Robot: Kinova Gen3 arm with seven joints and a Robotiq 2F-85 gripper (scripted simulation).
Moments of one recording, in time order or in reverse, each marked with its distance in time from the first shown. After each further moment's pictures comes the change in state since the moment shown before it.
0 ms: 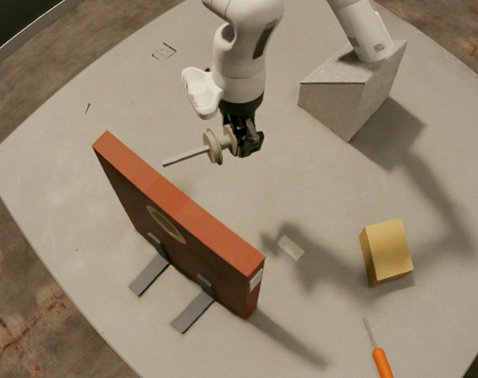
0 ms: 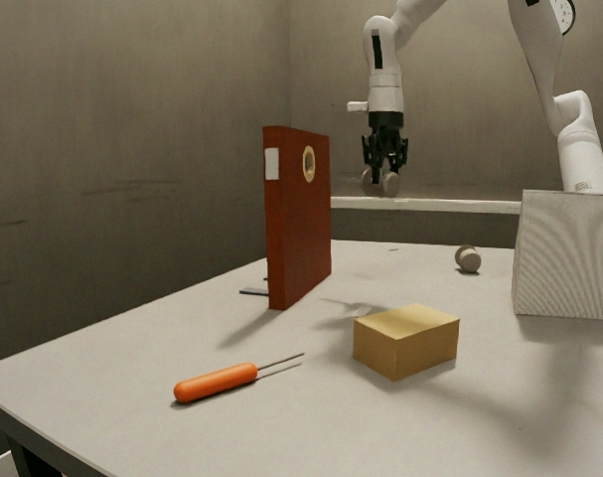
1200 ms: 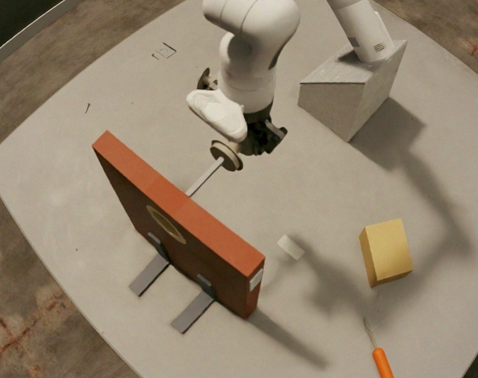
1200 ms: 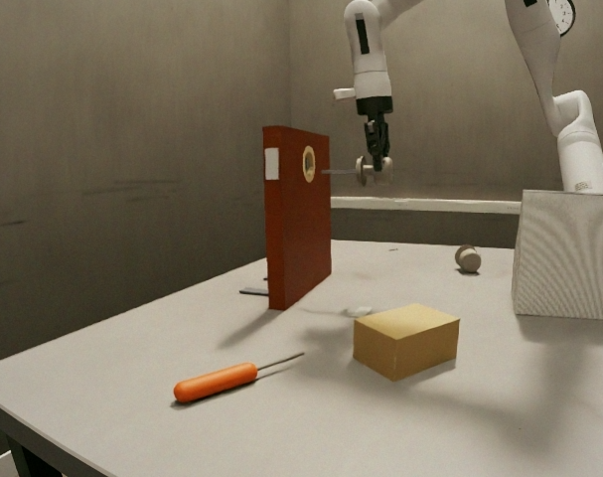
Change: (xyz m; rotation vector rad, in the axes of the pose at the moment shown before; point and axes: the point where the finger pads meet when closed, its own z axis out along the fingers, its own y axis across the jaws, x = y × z) arm -0.002 -0.021 -0.028 -0.087 -0.071 -0.449
